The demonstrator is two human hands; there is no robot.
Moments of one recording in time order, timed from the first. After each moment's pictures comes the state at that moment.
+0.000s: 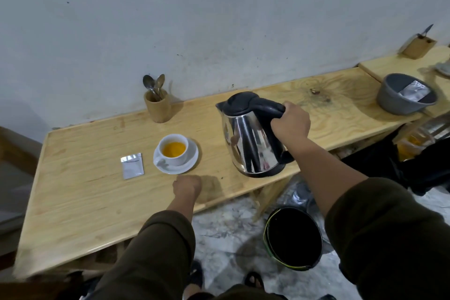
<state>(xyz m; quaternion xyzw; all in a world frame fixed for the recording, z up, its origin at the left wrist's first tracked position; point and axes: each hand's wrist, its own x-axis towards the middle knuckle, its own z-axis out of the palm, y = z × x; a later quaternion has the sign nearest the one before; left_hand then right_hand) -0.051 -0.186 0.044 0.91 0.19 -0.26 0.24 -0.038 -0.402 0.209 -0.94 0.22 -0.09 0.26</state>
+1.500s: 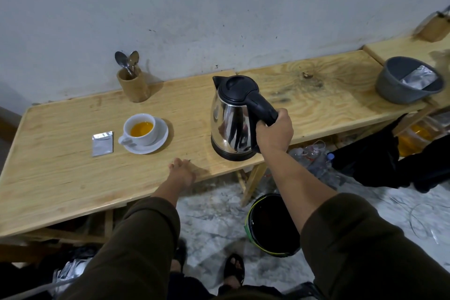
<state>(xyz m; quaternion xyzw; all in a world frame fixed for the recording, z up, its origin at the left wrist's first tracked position) -0.069 -0.264 0.025 0.93 0.04 -0.35 0.08 -0.072 -0.473 0.145 -0.82 0.28 -0.14 0.48</state>
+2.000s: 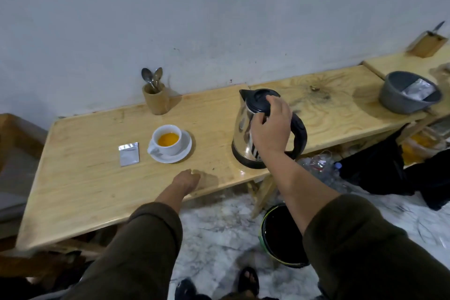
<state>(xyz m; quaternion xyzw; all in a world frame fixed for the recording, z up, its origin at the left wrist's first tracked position) -0.073 -0.203 0.054 0.91 0.12 -0.31 0.27 -0.076 -0.391 0.184 -0.87 0.15 -0.24 0.41</state>
